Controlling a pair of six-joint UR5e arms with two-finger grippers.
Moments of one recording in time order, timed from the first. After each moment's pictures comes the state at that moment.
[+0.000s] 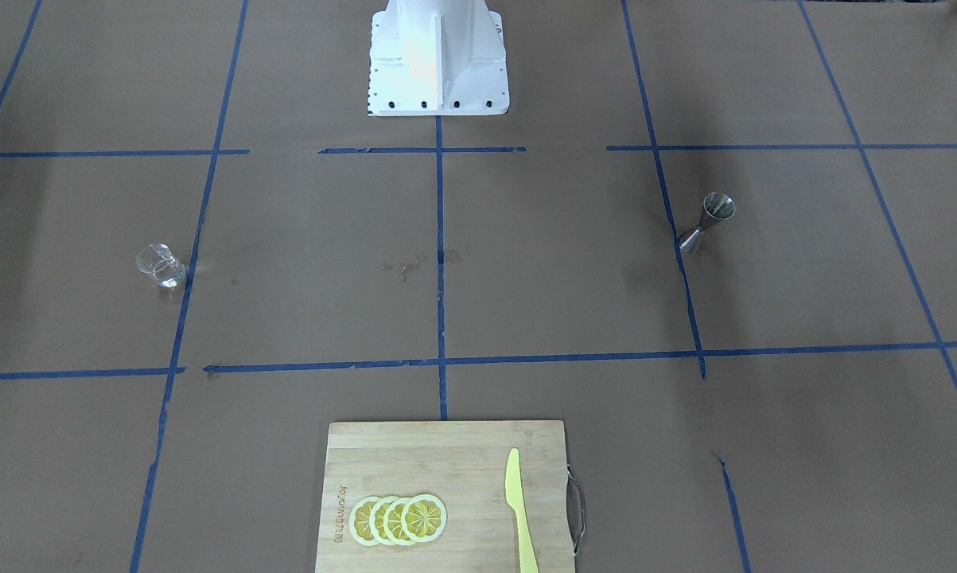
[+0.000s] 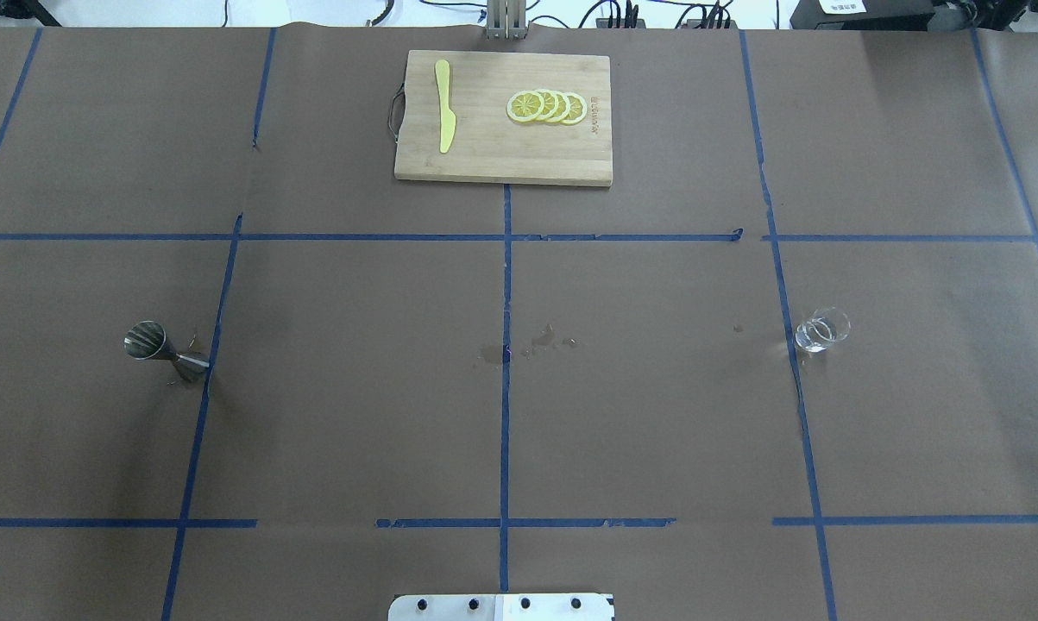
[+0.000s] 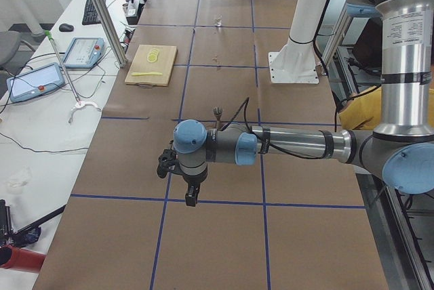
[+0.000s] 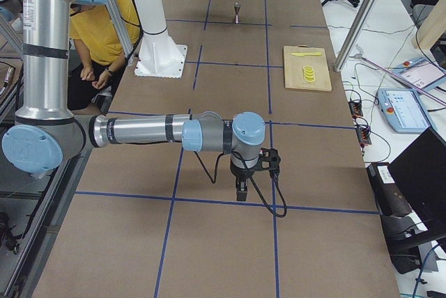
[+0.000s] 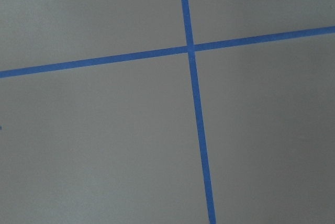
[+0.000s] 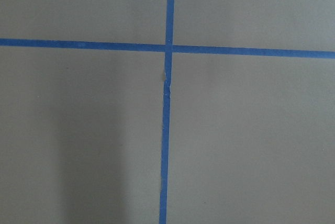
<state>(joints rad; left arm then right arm) -1.56 -1.48 -1.71 -1.57 -2.33 0.09 1.54 -1.67 1.76 -1.64 2.29 0.02</state>
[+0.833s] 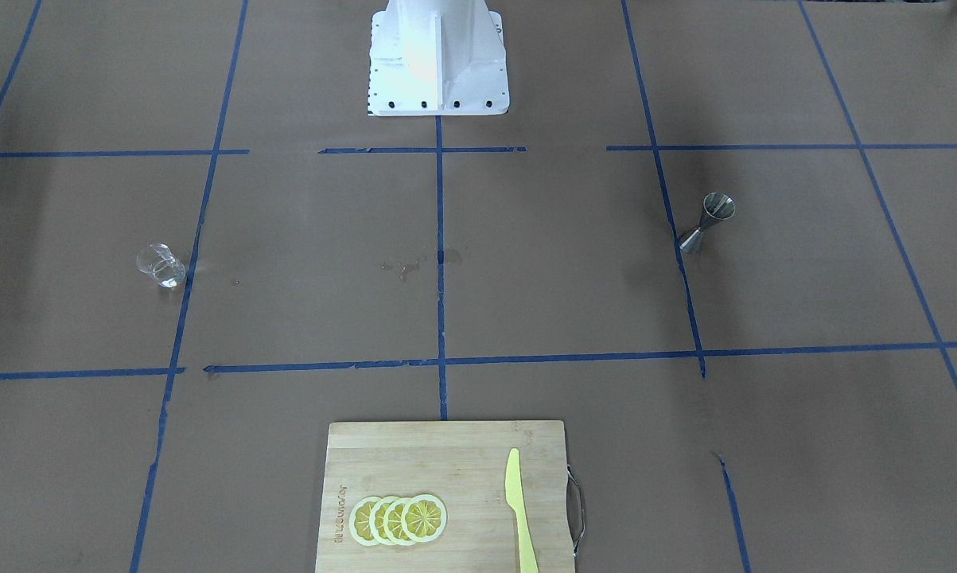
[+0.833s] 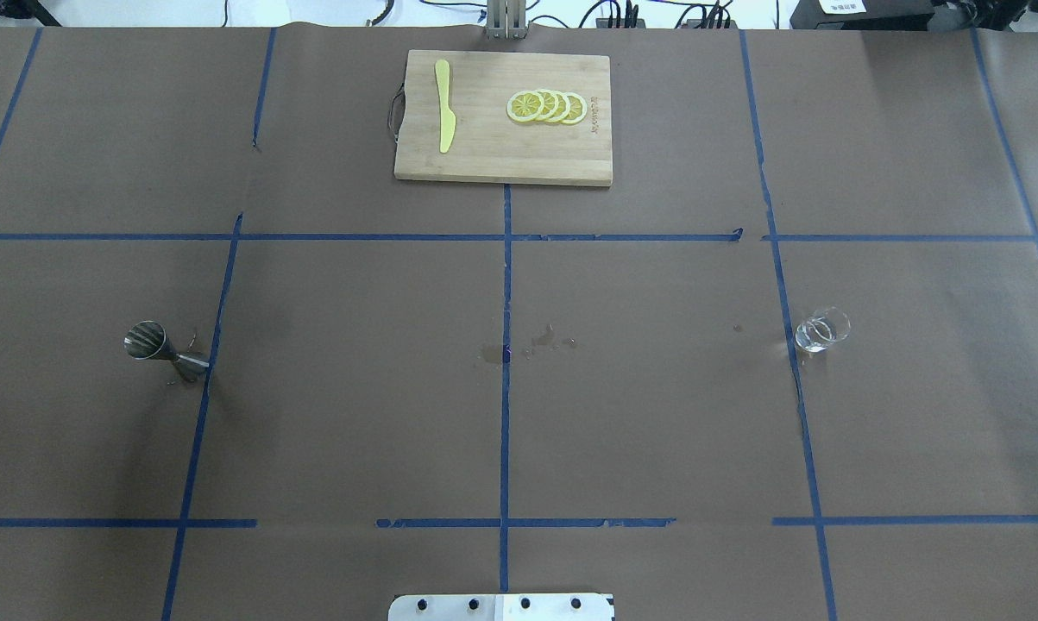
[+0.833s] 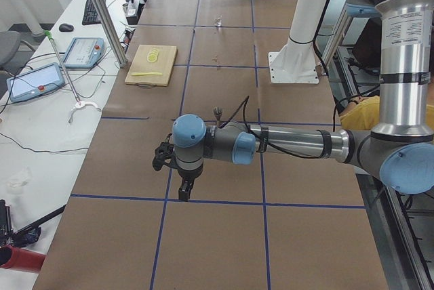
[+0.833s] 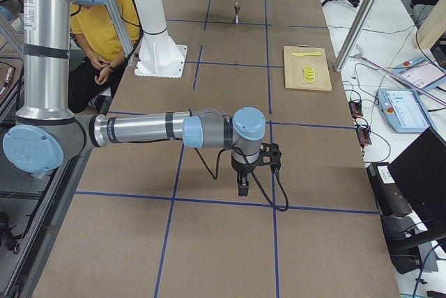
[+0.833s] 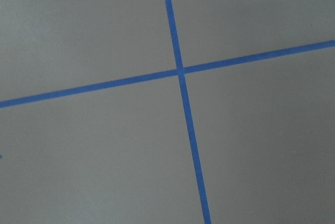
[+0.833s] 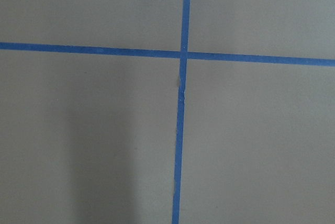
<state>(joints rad) -1.56 -1.49 -1.71 -1.68 -2.33 0.10 1.53 -1.67 1.79 -1.64 2.31 0.02</state>
